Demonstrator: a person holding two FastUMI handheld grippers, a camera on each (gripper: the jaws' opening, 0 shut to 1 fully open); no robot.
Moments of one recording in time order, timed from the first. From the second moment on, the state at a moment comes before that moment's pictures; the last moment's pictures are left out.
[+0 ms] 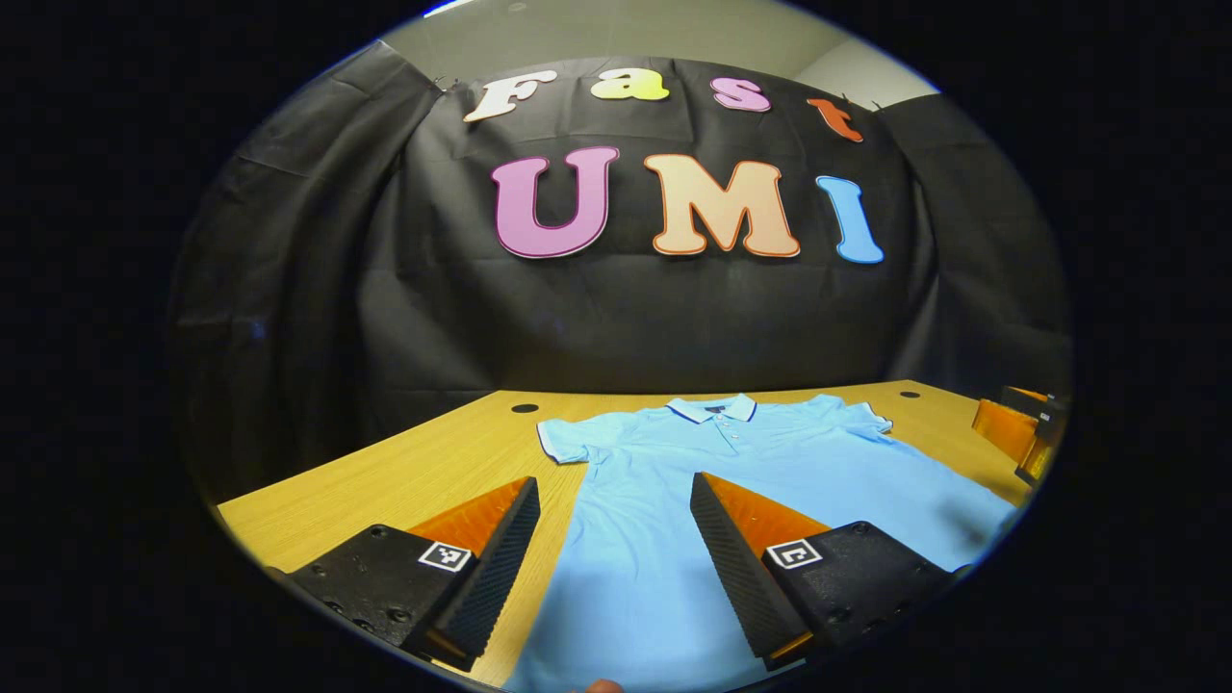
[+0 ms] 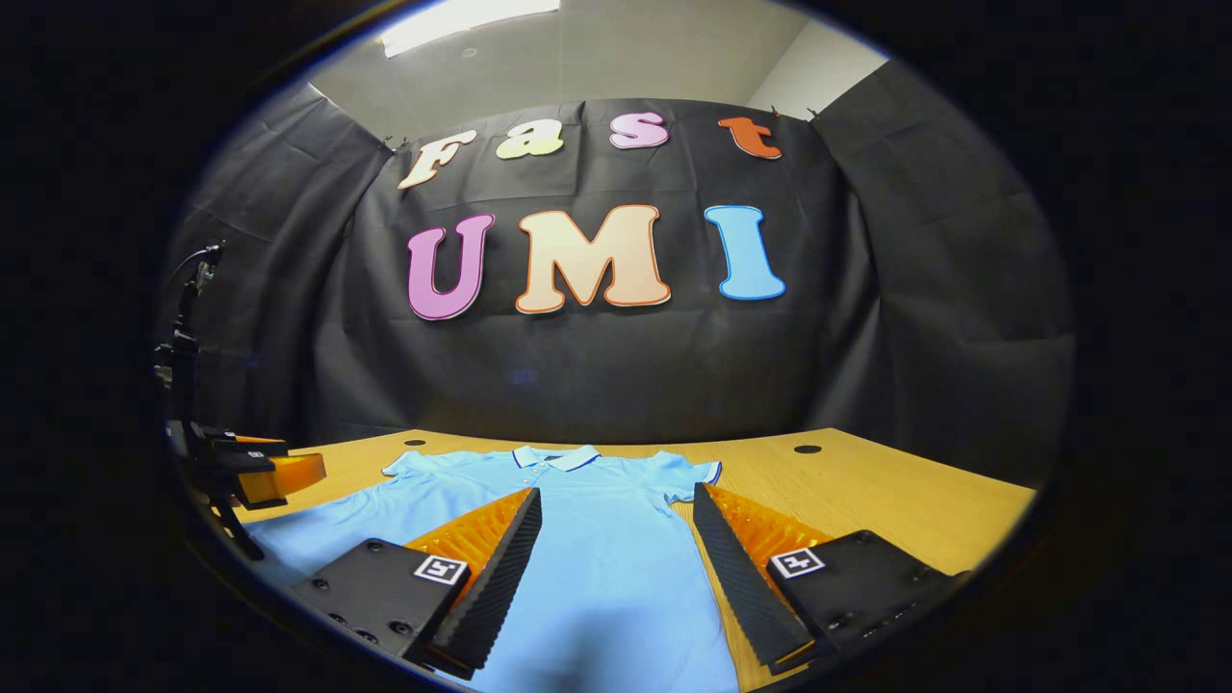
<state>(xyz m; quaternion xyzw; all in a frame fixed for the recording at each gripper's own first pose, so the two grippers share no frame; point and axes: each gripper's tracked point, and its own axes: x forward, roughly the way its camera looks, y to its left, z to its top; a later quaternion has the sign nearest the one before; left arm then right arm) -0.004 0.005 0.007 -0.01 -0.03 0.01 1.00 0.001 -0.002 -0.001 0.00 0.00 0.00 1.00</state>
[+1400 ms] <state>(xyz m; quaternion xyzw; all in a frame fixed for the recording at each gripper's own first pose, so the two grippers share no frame) -0.004 -0.001 0.008 0.00 -0.03 -0.02 1.00 0.122 -0.023 0.048 -0.02 0.09 0.01 1.00</state>
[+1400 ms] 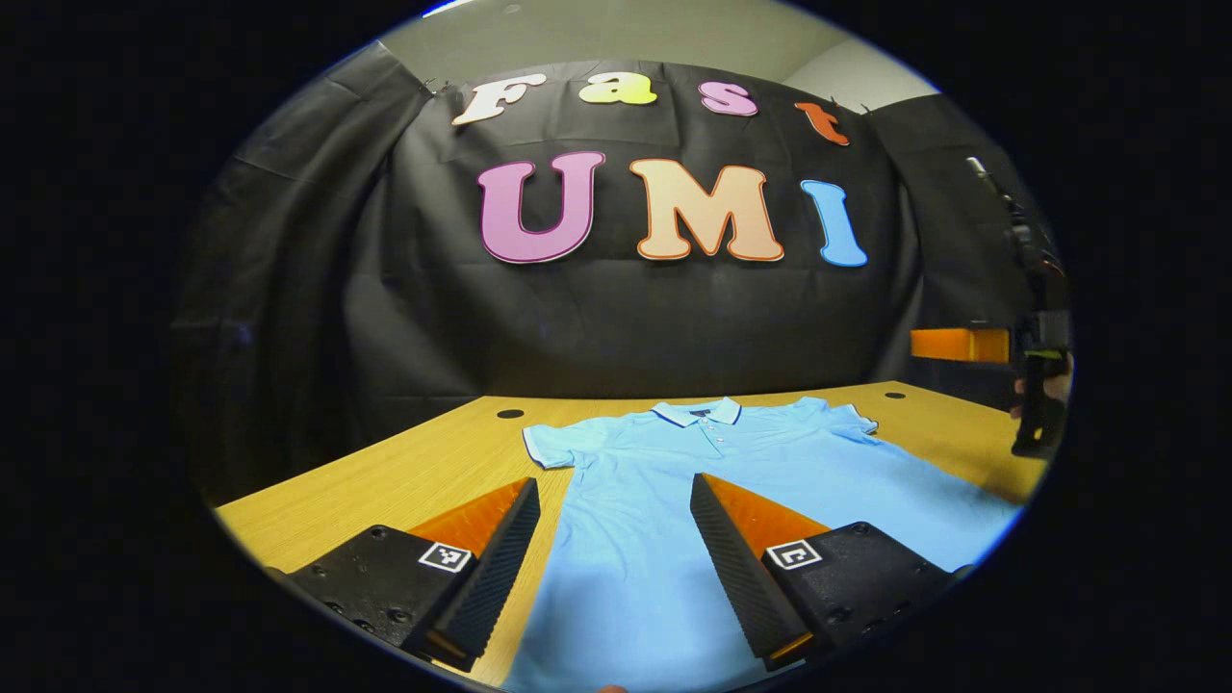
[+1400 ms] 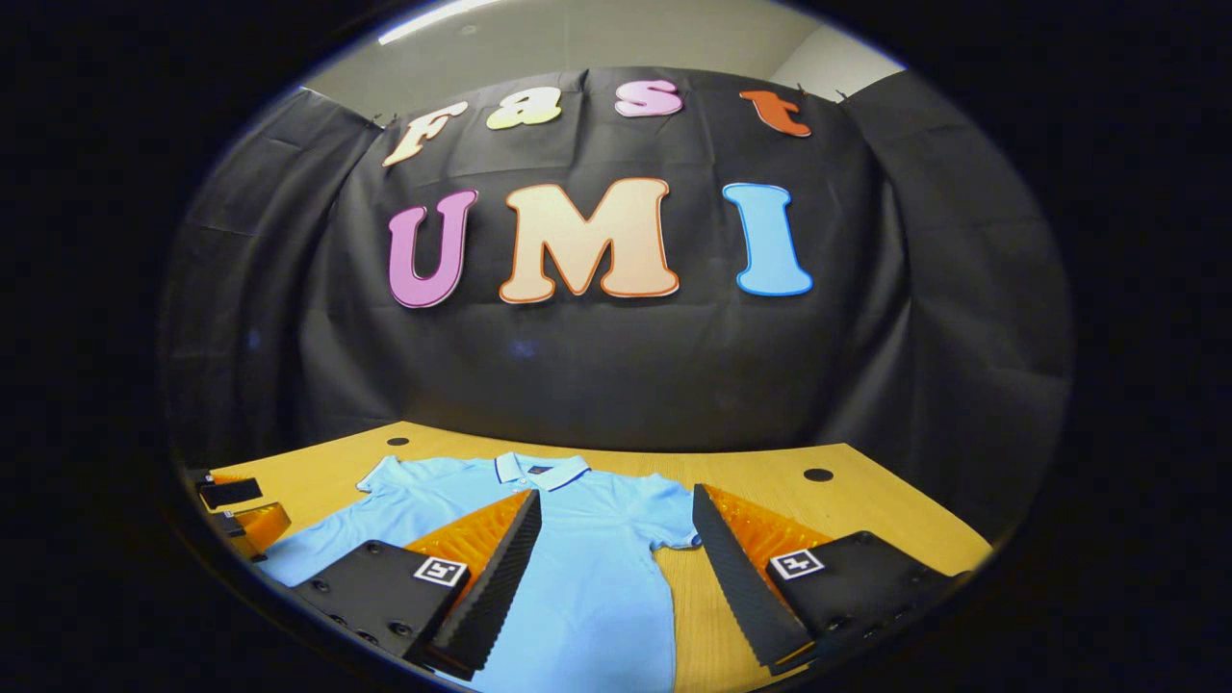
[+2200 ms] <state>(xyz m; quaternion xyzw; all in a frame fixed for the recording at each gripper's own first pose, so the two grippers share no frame) -0.003 -0.007 0.010 0.00 -0.03 -0.04 1.00 0.291 -0.140 -0.094 0.04 0.28 -0.10 0.95</state>
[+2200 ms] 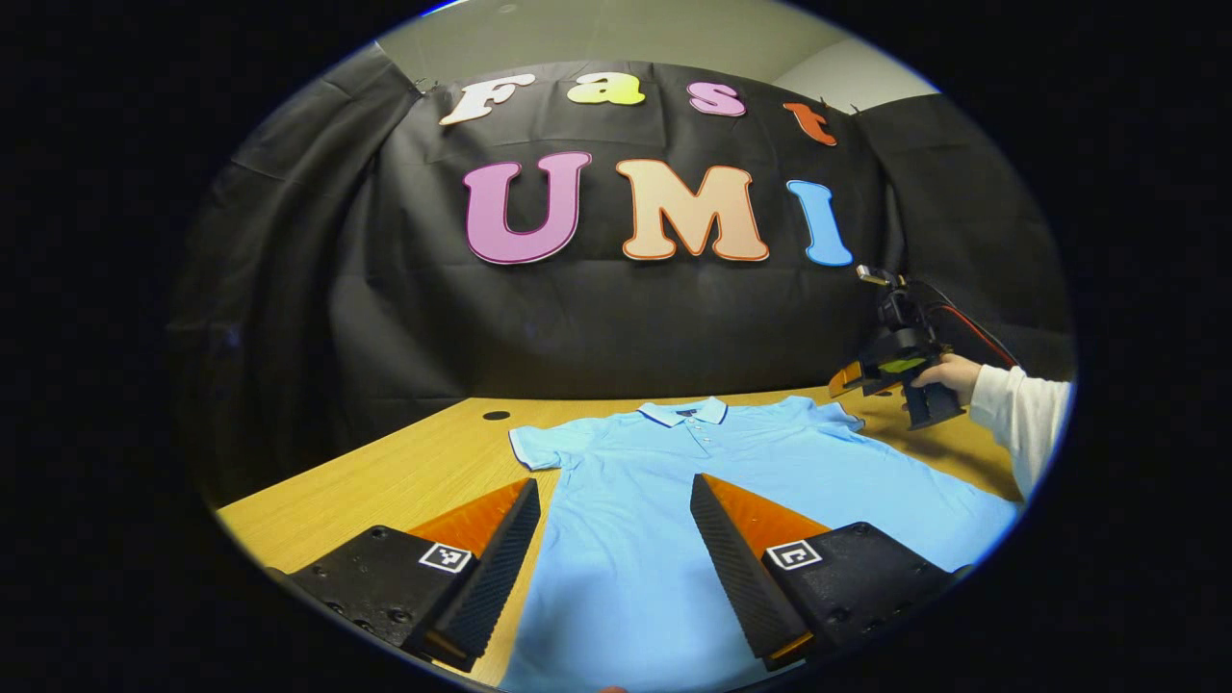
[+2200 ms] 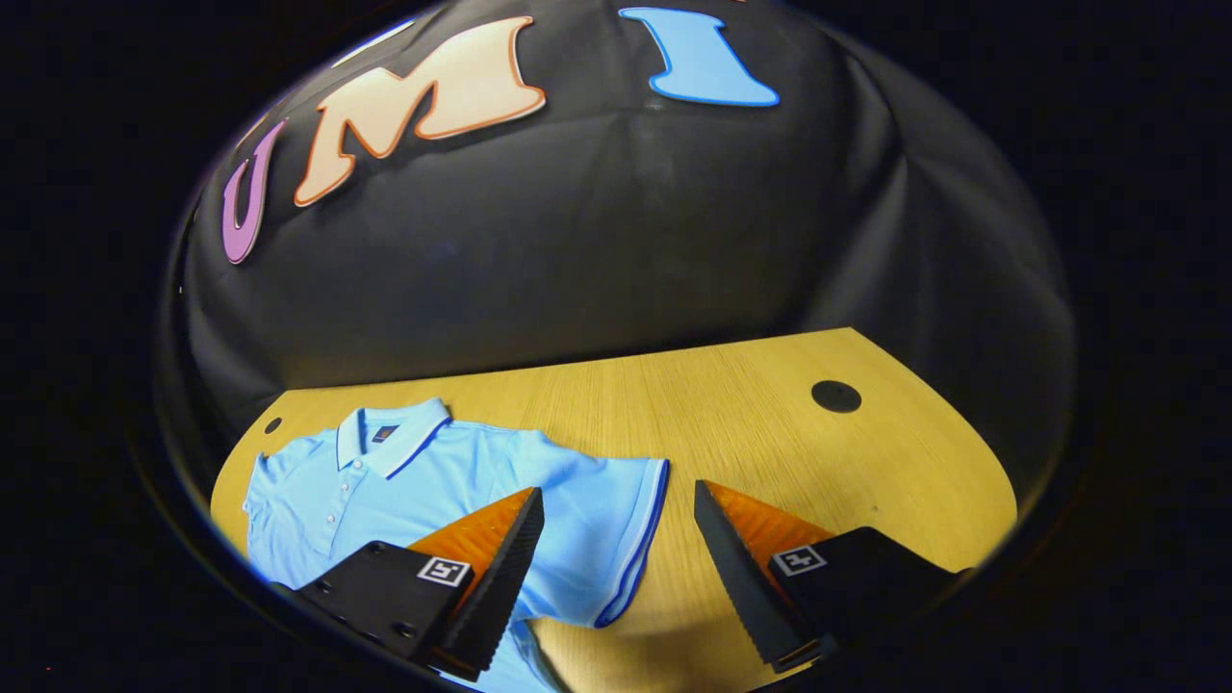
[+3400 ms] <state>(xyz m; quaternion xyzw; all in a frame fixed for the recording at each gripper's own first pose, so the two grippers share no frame) -0.001 -0.010 0.007 0.00 -0.03 -0.04 1.00 0.289 -0.118 -0.133 0.03 0.33 -0.07 0.94</state>
